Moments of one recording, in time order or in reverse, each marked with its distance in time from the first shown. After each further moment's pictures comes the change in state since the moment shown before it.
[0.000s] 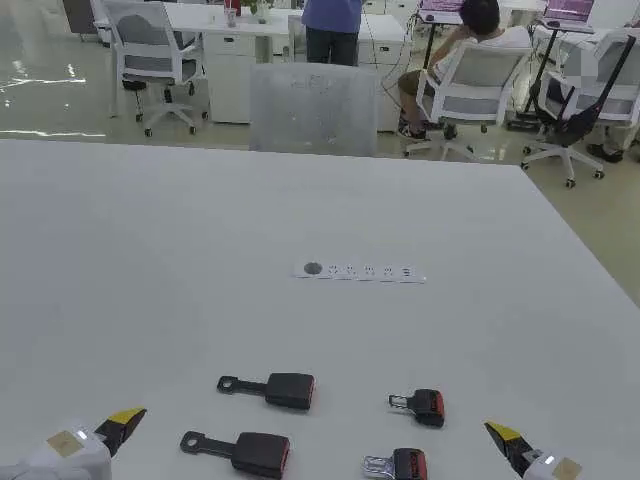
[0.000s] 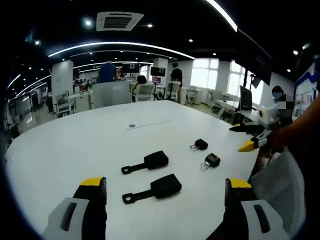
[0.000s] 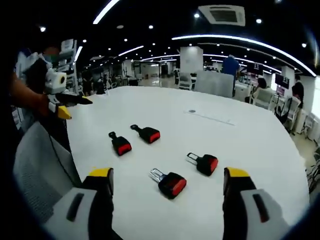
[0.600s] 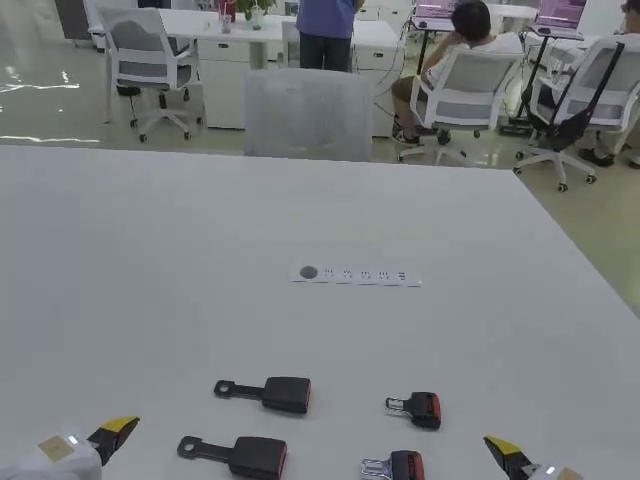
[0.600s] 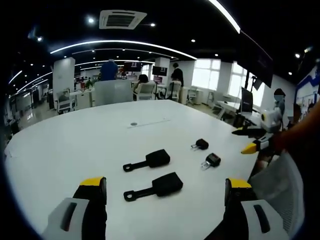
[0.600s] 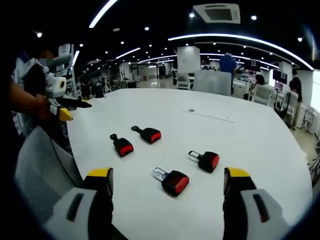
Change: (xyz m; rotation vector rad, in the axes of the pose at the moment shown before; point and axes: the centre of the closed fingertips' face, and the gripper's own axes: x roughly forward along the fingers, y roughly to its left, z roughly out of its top) left arm -0.004 0.002 -0.003 -0.011 0.001 0.008; right arm -0.001 0.005 -0.001 0.000 -0.004 0.014
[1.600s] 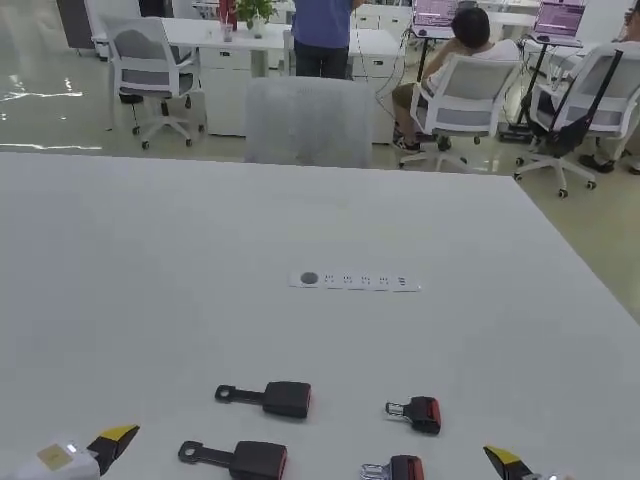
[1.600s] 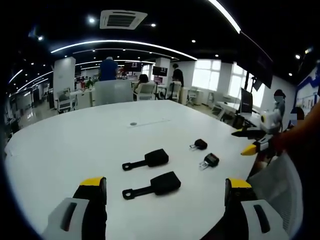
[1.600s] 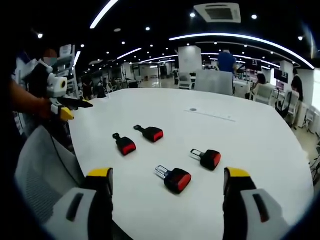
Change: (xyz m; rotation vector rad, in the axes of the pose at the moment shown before) left arm -0.005 -0.005 0.001 -0.008 -0.003 0.001; right arm -0.004 0.002 -0.003 0.004 -0.001 0.016
